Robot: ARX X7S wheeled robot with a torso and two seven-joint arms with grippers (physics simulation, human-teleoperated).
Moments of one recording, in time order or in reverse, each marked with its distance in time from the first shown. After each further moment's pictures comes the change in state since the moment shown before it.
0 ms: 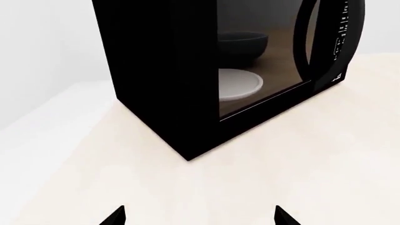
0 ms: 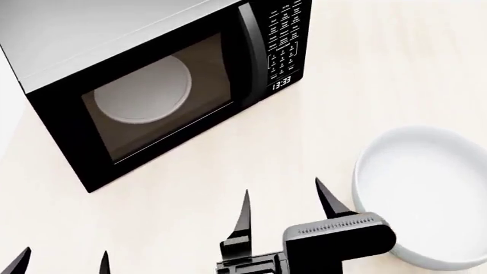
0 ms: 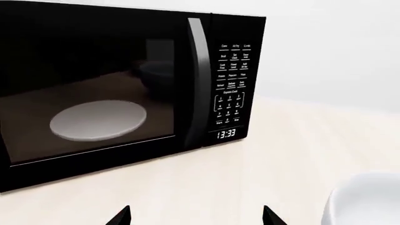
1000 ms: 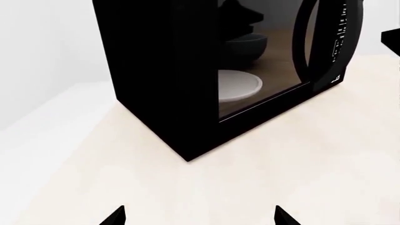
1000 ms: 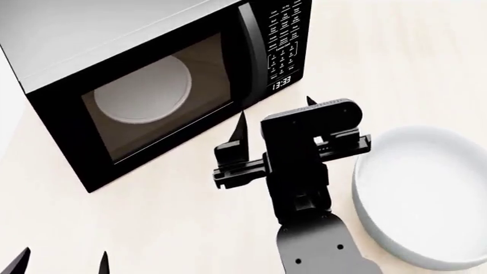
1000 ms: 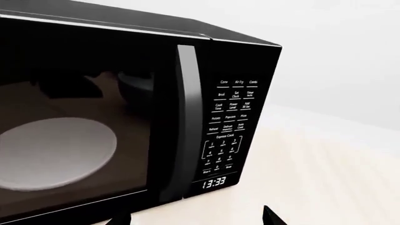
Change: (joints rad) left arm -0.001 -0.032 0.028 0.006 -0.027 0.008 -0.034; right arm 0.454 -0.062 -0.070 0.315 -0.025 0.182 -0.008
